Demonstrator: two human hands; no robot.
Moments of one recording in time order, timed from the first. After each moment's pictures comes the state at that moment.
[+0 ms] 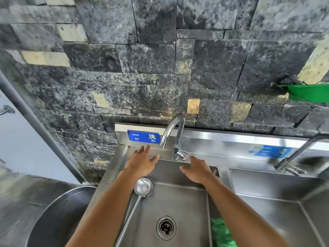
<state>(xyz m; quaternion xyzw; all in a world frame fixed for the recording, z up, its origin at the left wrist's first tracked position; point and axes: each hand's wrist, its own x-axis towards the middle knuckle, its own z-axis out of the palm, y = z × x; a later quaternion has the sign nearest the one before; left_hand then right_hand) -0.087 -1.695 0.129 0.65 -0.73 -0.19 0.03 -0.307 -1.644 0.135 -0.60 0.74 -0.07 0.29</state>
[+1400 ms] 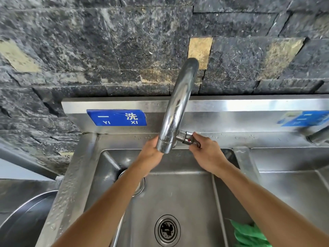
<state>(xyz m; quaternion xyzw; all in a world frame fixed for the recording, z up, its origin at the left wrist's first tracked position) -0.158 -1.829 -0.066 0.46 -0.62 -0.58 0.27 -0.336 -1.755 0.002 -0.54 0.73 -0.26 0.32</state>
